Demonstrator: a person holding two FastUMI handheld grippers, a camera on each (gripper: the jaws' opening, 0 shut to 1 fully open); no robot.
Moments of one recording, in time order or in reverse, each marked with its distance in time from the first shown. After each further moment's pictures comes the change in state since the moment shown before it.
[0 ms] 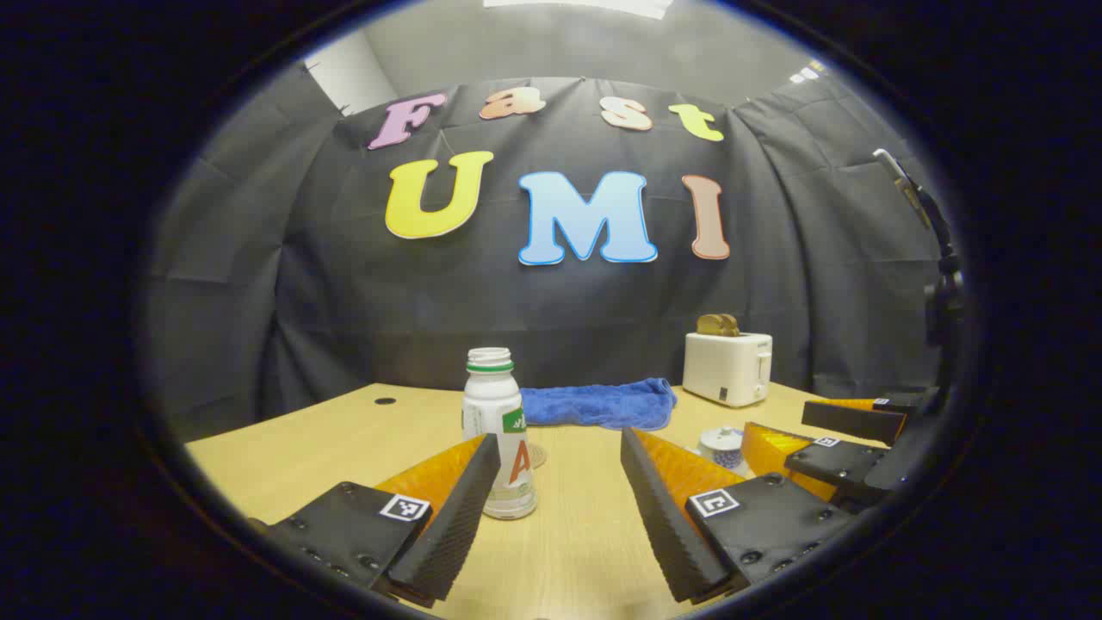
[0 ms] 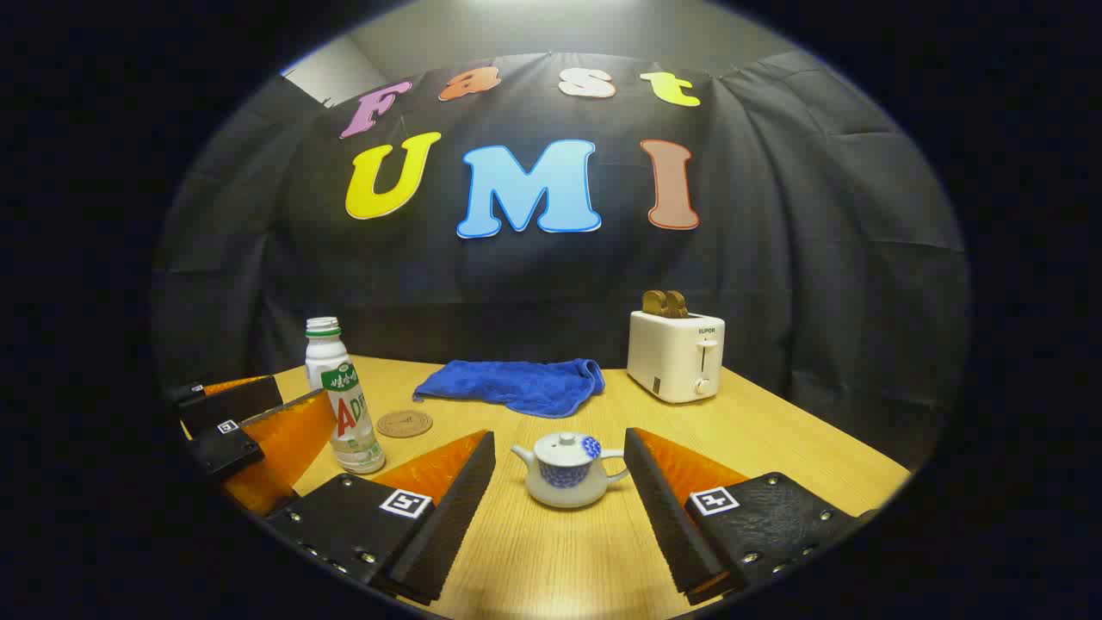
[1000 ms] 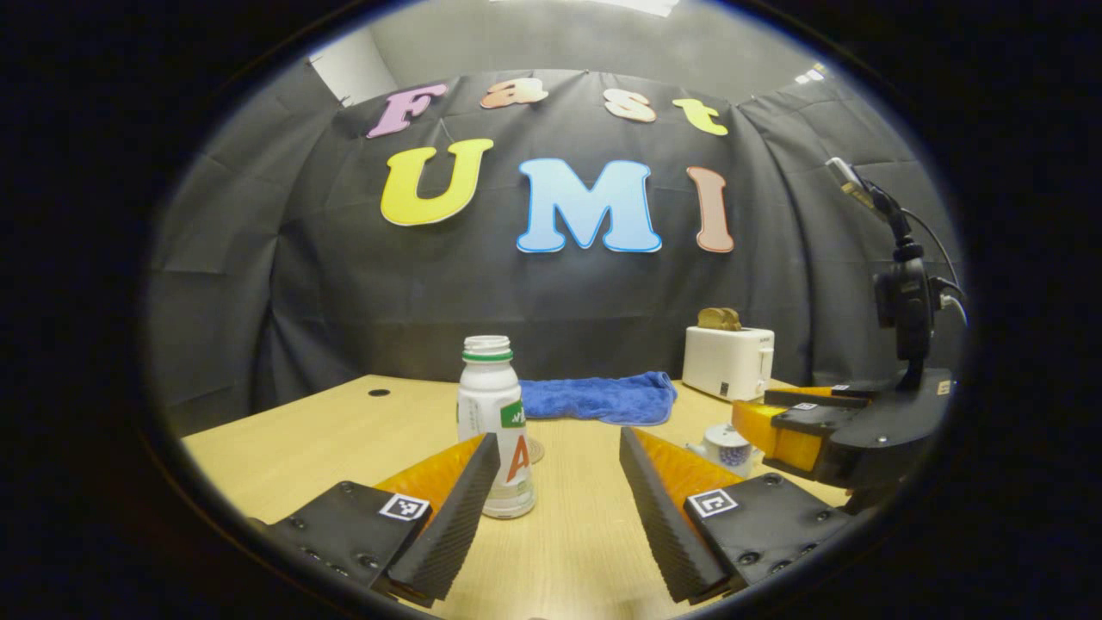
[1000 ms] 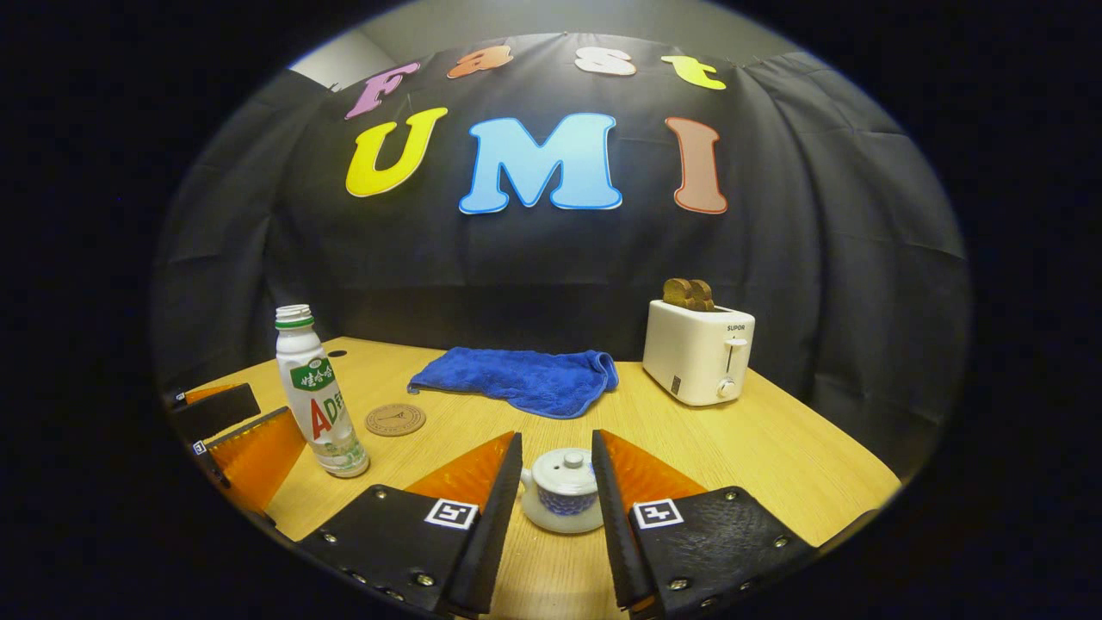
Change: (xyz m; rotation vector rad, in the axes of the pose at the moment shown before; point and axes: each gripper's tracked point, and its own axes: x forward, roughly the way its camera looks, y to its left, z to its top) left arm 0.012 -0.001 -0.014 0.010 0.027 -0.019; right arm 0.056 0.002 -0.013 -0.051 0.084 0.043
